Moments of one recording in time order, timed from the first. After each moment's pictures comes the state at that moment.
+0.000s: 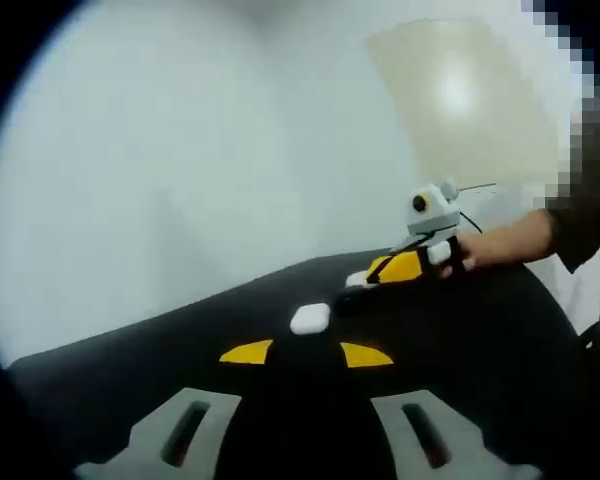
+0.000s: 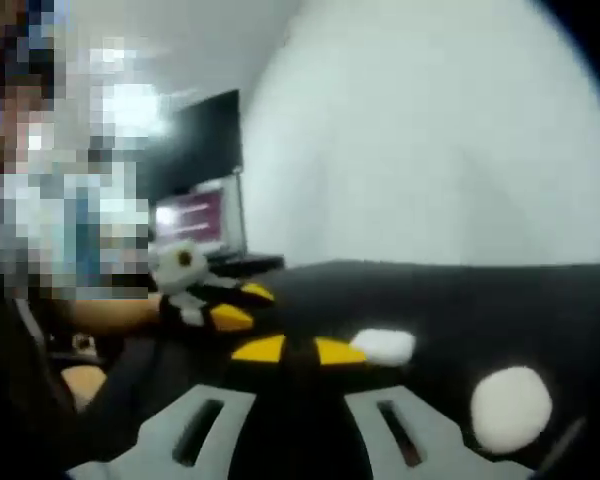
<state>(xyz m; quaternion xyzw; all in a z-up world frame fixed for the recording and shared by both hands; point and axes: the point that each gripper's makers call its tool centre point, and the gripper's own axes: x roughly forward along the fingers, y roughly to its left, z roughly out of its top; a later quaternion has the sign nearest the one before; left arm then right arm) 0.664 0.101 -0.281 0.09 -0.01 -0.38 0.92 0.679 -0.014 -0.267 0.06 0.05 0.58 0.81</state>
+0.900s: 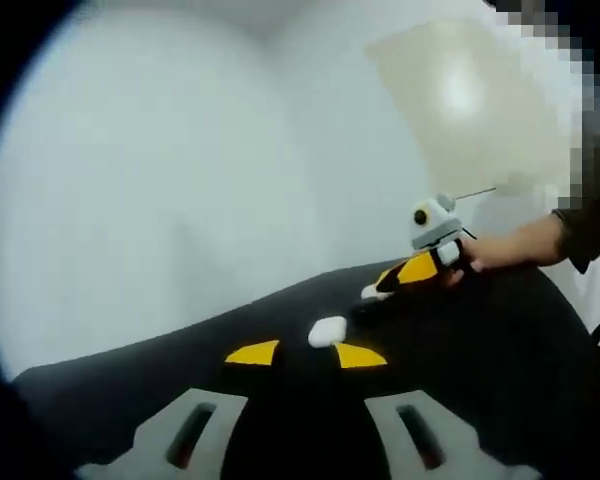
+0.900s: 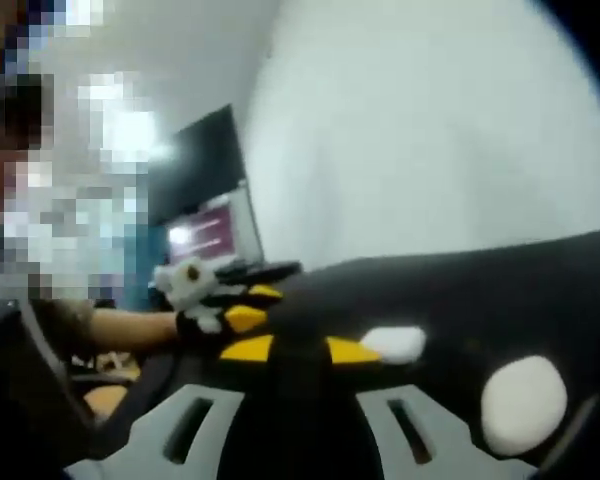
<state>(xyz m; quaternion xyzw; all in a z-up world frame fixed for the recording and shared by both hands) 0.672 0.109 -0.269 0.10 -0.05 -0.36 0.93 0.679 -0.013 -0.266 0.10 0.06 0.60 0.79</state>
